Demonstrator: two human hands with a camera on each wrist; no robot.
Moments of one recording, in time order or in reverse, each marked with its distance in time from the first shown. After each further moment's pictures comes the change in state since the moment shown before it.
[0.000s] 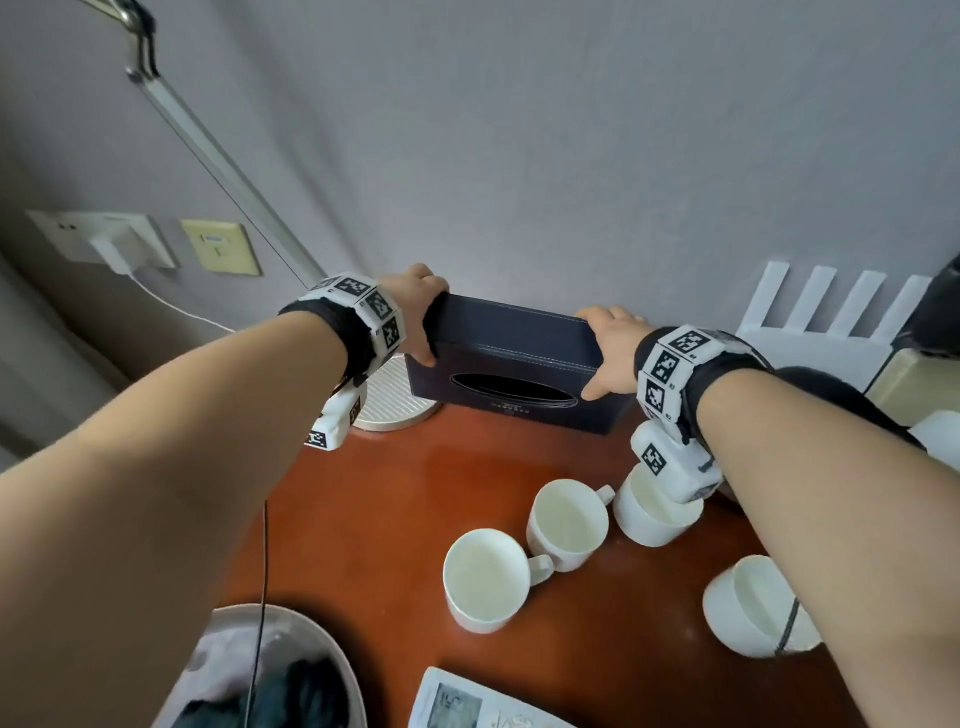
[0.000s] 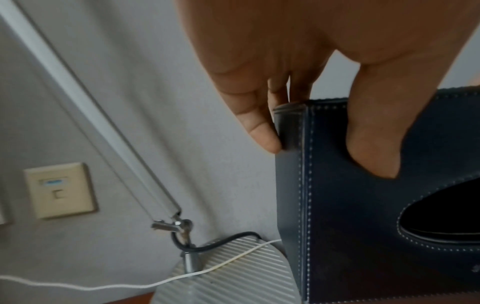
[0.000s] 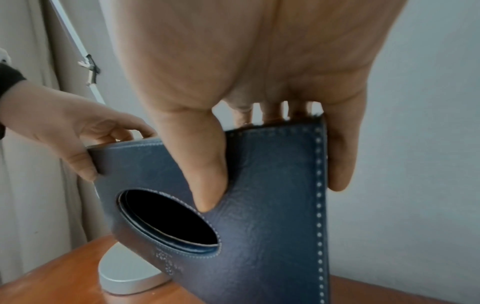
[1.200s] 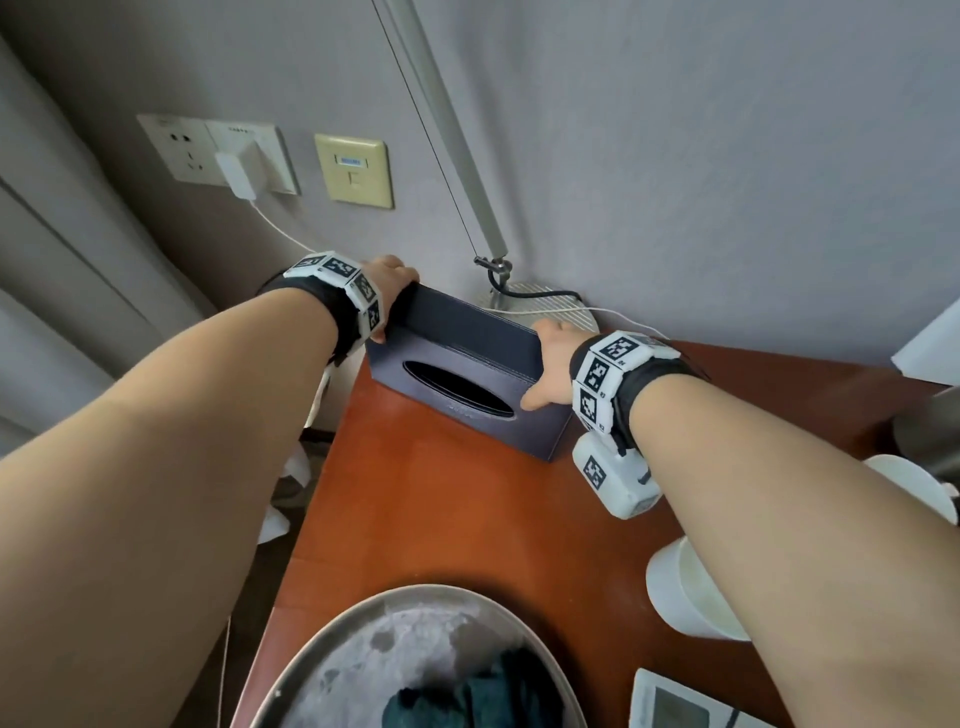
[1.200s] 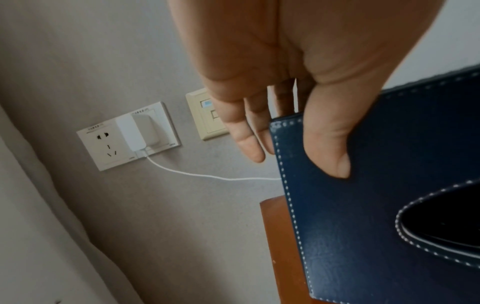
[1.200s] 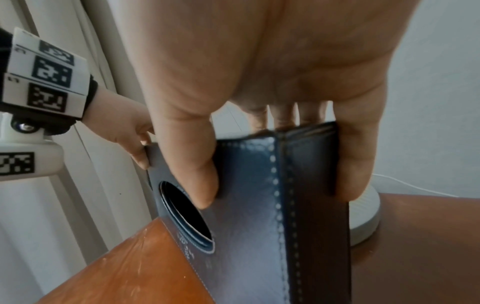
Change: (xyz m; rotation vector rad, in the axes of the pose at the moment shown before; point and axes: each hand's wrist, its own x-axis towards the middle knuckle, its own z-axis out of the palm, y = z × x) left_hand -0.003 -0.239 0.085 0.112 -0.201 -0.086; right_hand 0.061 -0.245 0.087 -0.028 -0.177 -0.066
